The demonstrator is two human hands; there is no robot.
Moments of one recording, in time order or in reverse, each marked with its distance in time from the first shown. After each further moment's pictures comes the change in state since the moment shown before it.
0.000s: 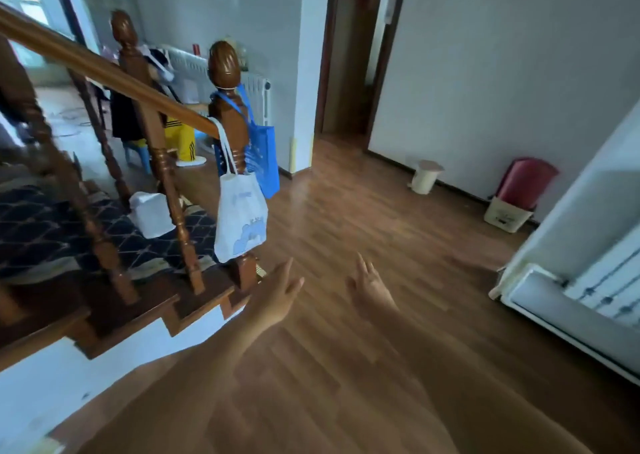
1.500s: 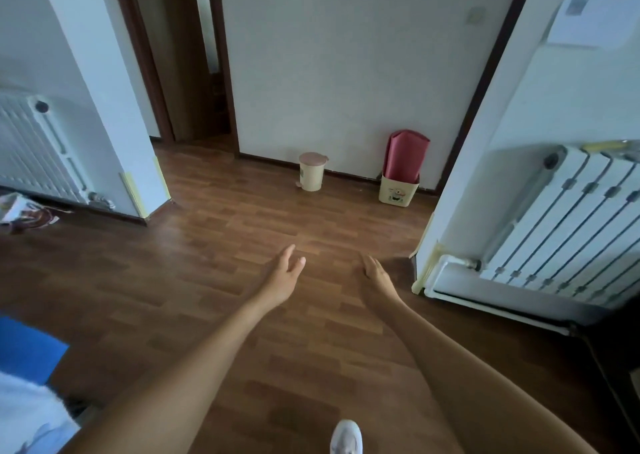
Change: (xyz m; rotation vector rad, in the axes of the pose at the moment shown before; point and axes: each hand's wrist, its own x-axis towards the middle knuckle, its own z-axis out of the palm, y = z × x) left_hand 0.550 0.199 0.227 -0.210 -0.377 0.248; right_hand 0.367 0.329 -0.136 0.365 0.300 0.616
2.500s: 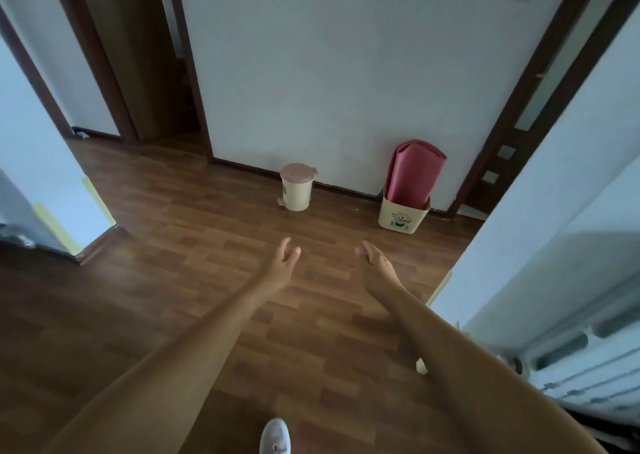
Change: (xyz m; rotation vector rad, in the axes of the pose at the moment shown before) left_hand 0.537 0.051 0.088 -0.143 -0.069 -0.103; right_hand 0.552 0.057 -0.080 0.074 -0.042 0.041
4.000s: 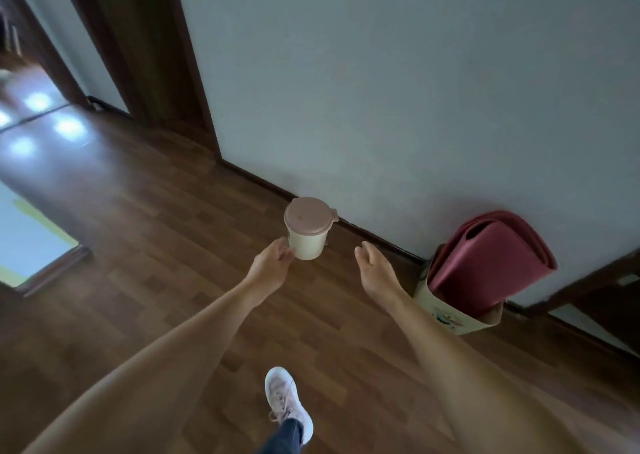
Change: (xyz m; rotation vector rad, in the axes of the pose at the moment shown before) left_hand 0.706 0.076 0.029 -0.032 0.206 -0.281; right_hand 0.762 -0.002 -0.060 -0.040 -0.248 0.006
